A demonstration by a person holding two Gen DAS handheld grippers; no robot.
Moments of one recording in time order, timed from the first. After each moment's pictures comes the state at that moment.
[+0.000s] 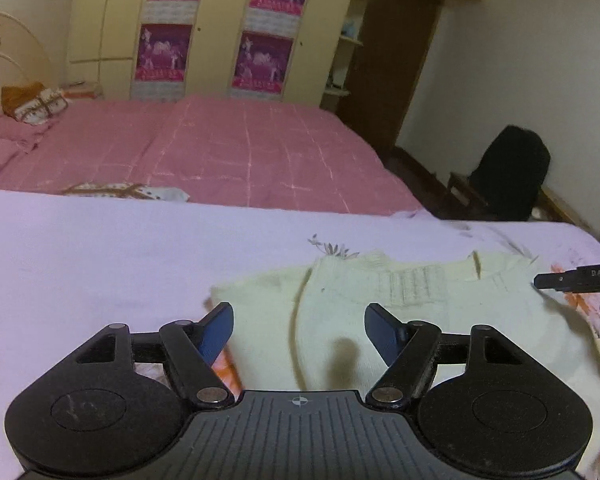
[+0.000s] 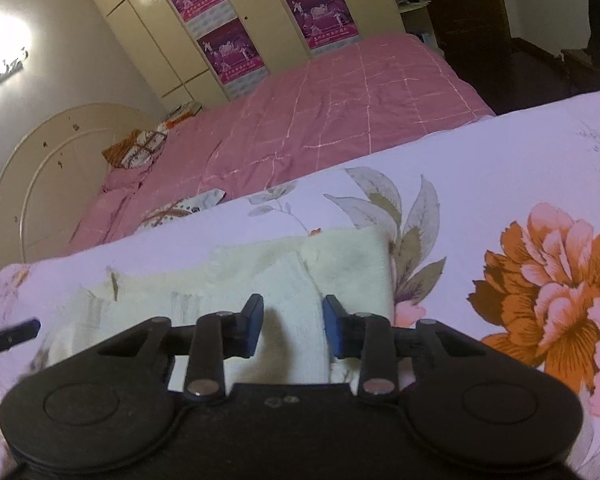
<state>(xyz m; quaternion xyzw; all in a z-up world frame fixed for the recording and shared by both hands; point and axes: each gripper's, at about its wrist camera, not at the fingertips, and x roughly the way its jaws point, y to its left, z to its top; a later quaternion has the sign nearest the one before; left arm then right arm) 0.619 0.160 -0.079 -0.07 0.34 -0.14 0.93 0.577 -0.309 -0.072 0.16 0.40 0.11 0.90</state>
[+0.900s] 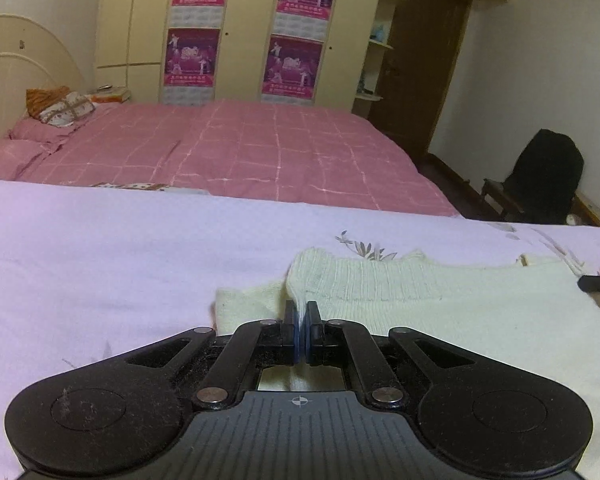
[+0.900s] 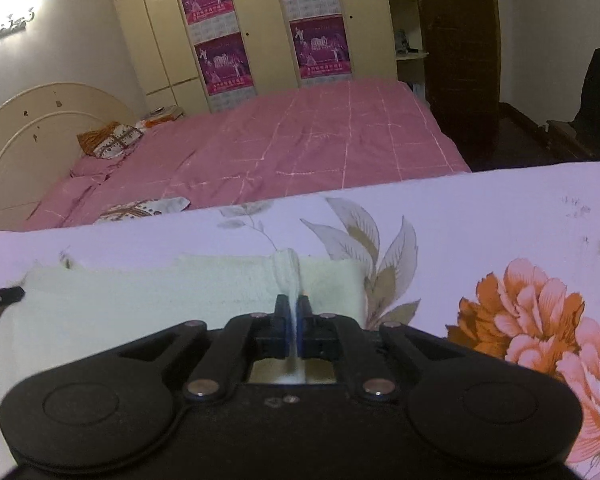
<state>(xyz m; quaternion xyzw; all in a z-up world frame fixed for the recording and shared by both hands) 0.633 0.133 -0.108 -0.05 0.32 -0.09 0.94 0.577 -0.297 -0.078 0.07 0.36 0.06 0.93</state>
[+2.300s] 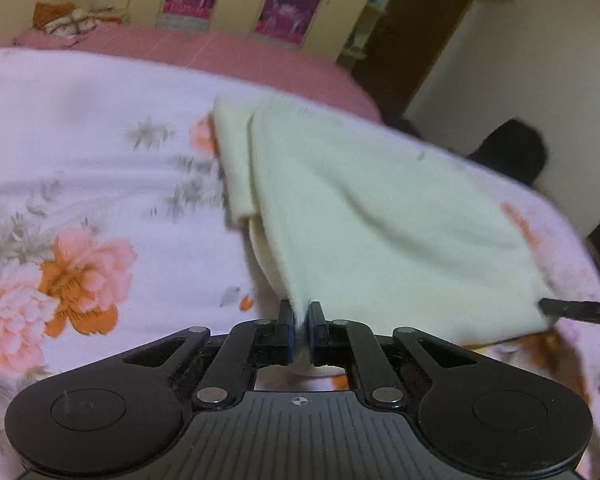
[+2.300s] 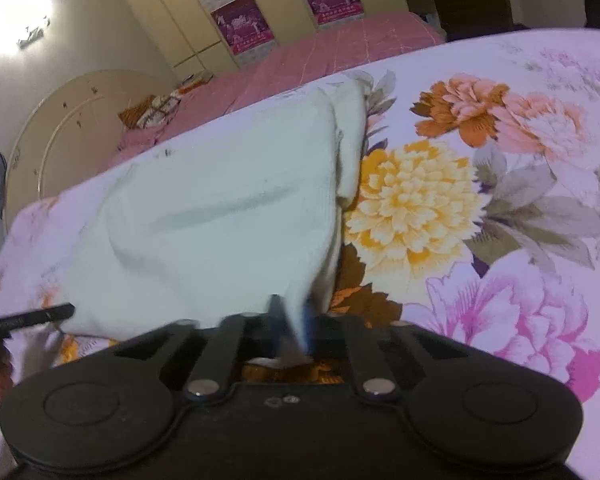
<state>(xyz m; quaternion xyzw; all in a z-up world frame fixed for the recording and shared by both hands) 0.456 0.143 -0.098 -0.14 0.40 -0.15 0.90 0.401 -0.309 -0.070 0.15 0.42 0.12 0.89</state>
